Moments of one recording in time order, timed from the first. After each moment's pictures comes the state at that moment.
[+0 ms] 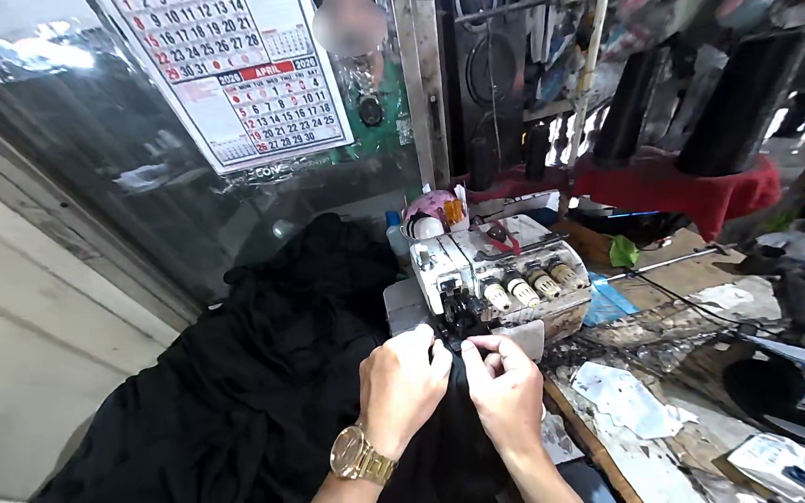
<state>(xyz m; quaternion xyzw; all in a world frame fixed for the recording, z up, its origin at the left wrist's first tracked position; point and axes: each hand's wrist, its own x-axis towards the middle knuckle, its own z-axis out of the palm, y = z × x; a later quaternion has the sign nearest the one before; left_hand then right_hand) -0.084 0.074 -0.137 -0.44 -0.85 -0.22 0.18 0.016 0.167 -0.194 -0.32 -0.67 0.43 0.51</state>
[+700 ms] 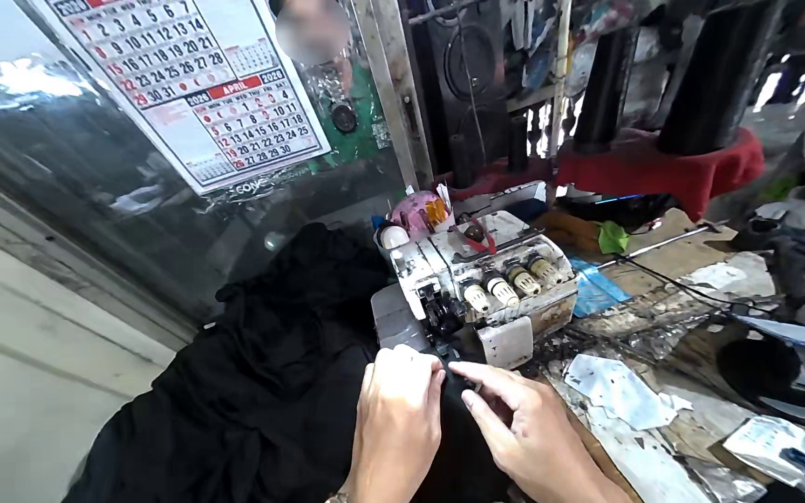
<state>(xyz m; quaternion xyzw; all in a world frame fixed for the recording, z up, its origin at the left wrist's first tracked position) -0.062 0.055 -0.148 -0.53 -0.79 -0.23 0.21 0.081 0.177 -0.183 -0.18 -0.84 0.40 0.33</state>
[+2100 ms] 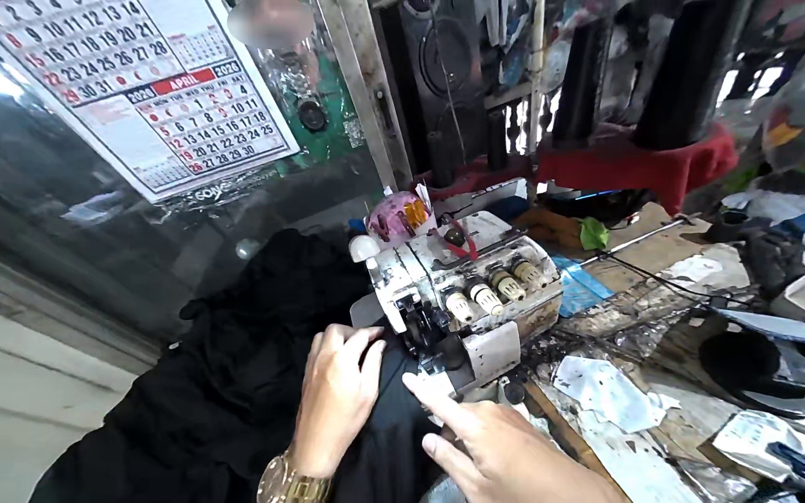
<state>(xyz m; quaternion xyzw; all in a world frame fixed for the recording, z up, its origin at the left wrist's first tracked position) -0.142 0.063 -0.142 -0.50 -0.81 -0.24 0.19 0.074 0.177 -0.163 -0.09 -0.92 0.38 0.09</state>
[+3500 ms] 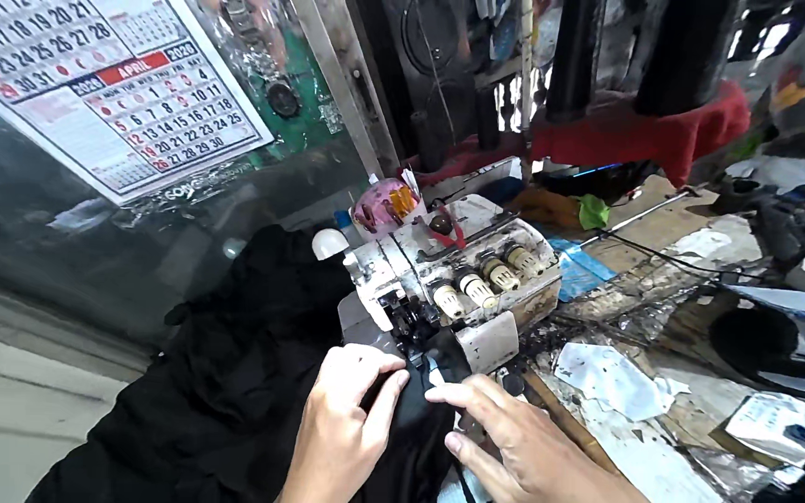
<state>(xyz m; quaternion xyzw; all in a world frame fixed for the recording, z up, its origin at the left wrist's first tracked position) -0.112 0.054 -0.142 -0.58 -0.74 -0.32 0.11 0.091 0.187 -0.196 -0.09 -0.88 0.41 0.24</state>
